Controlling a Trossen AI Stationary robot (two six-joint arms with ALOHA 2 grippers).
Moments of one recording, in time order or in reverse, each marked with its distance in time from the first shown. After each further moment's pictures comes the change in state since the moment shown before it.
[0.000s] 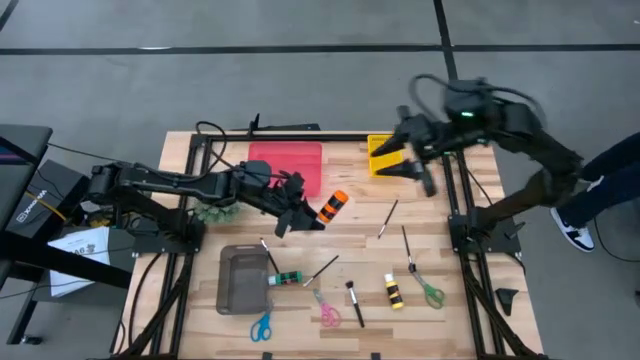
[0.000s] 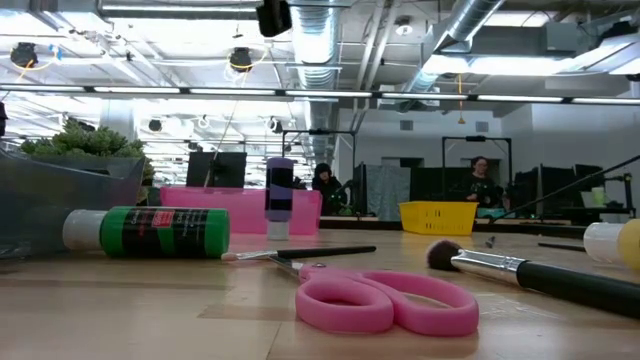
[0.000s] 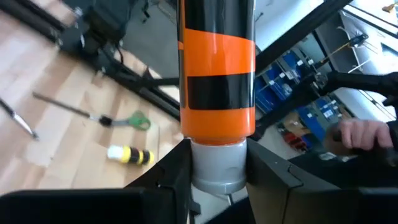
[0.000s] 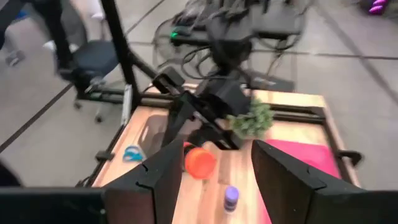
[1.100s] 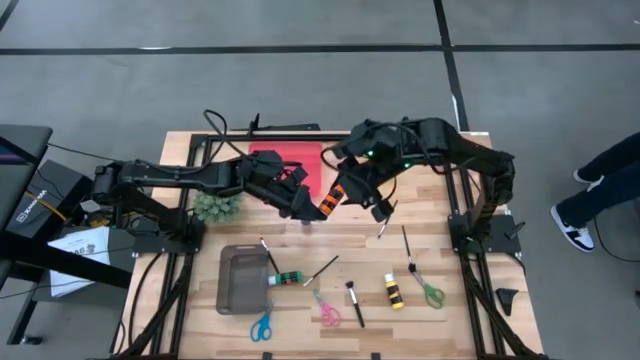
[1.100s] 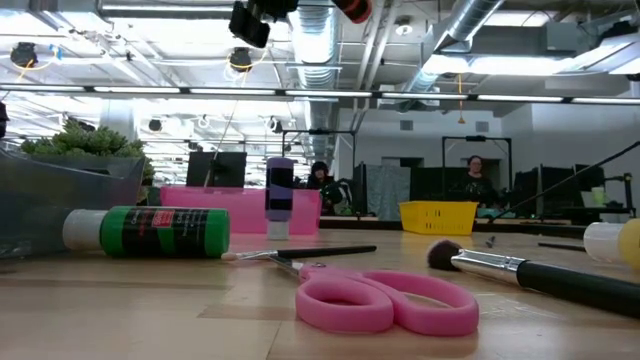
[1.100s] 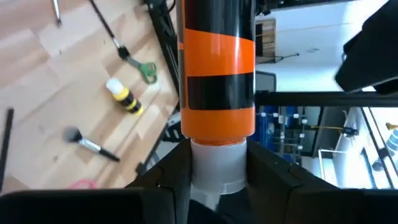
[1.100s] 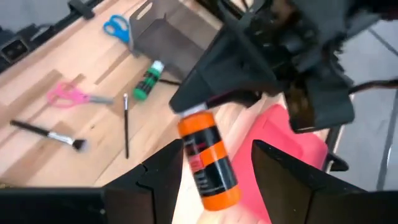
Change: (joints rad) left arm 0.071 0.036 0.105 -0.246 0.063 -0.589; right arm 0.144 0.418 0.349 -0.376 0.202 -0.552
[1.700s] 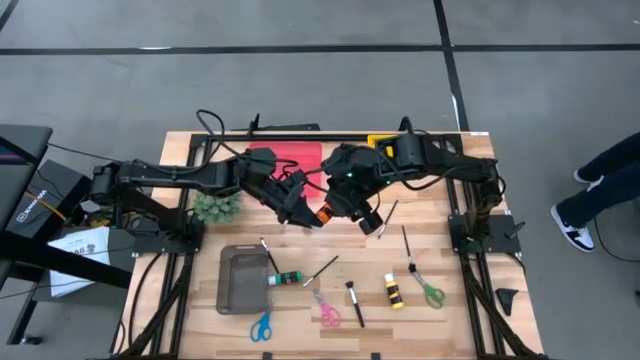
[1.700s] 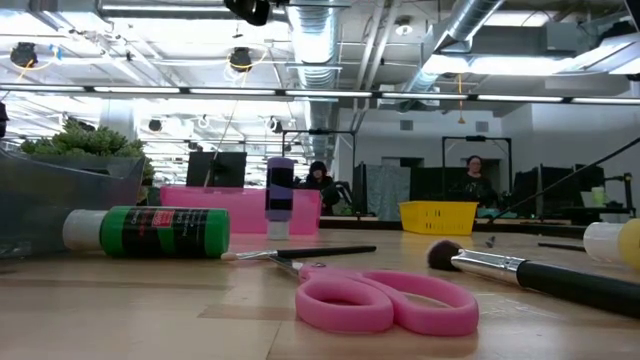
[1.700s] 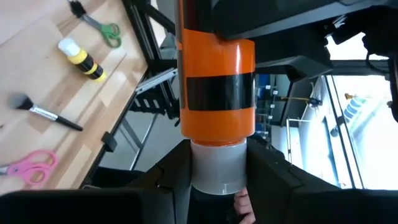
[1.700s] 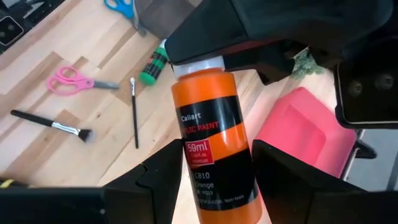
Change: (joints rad) left arm -0.008 -0.015 -0.001 0.077 0.154 -0.067; right arm 0.041 0.087 0.000 -0.012 0.076 0.080
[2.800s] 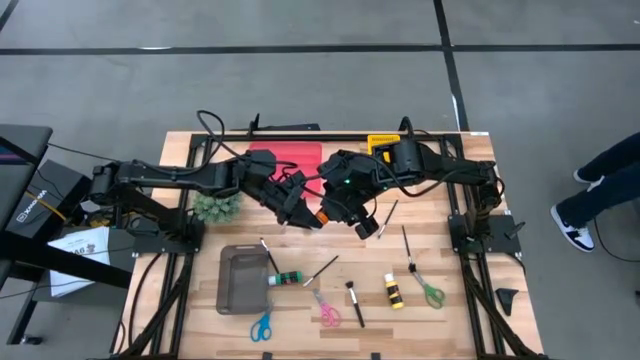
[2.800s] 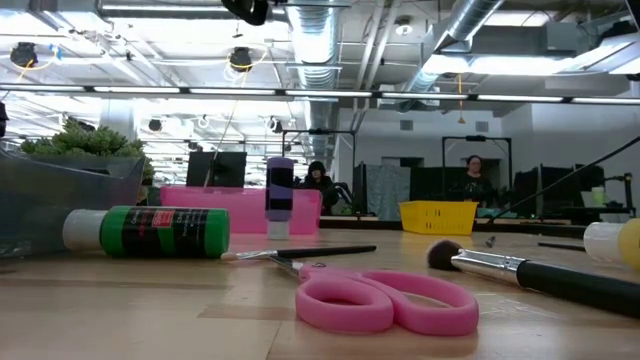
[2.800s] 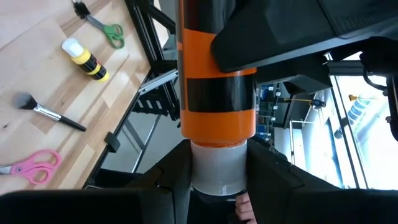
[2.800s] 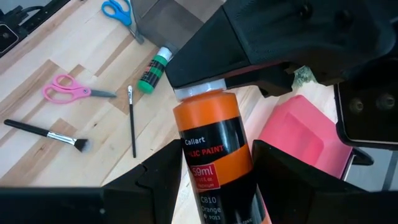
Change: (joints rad) left arm 0.007 0.000 0.000 -0.008 -0.043 0.009; right arm 0.037 0.011 -0.001 0.043 0.009 0.010
